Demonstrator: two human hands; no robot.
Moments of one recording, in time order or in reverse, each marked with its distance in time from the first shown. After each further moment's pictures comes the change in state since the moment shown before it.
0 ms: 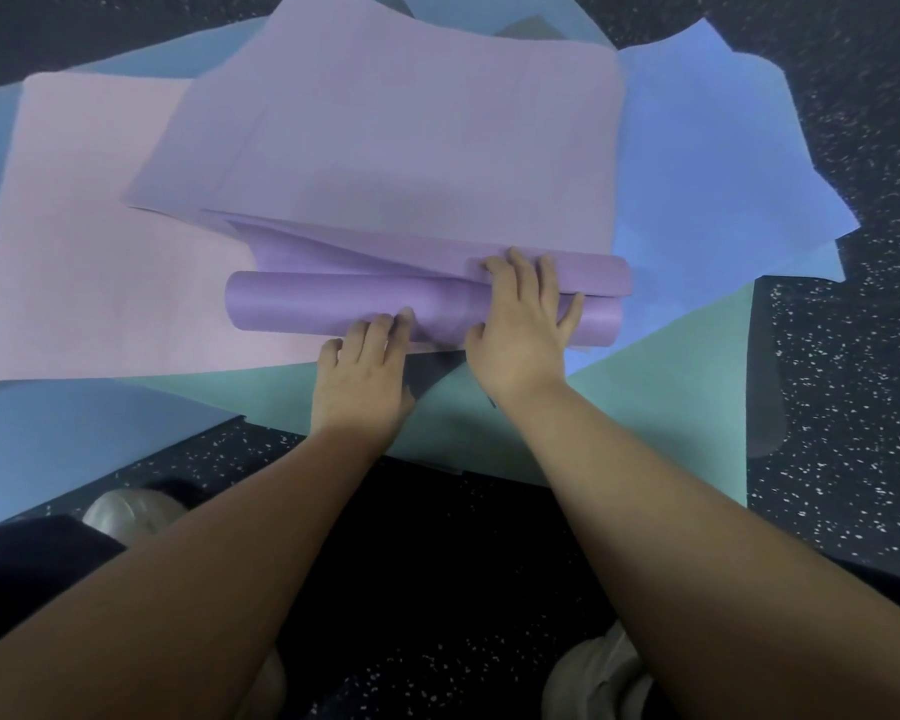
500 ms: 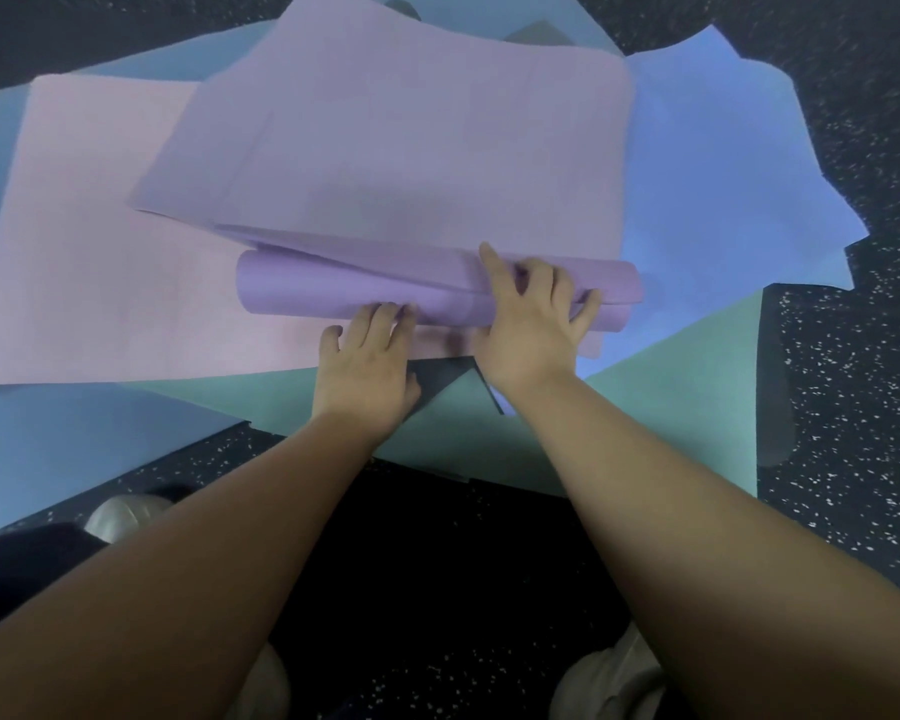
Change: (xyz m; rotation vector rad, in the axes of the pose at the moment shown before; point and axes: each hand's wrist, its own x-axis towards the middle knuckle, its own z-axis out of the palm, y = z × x) left_hand 0.018 -0.005 -0.011 0.038 -0.168 -0.041; right_hand 0.012 -0.004 -0.002 -0.149 -0.001 0.005
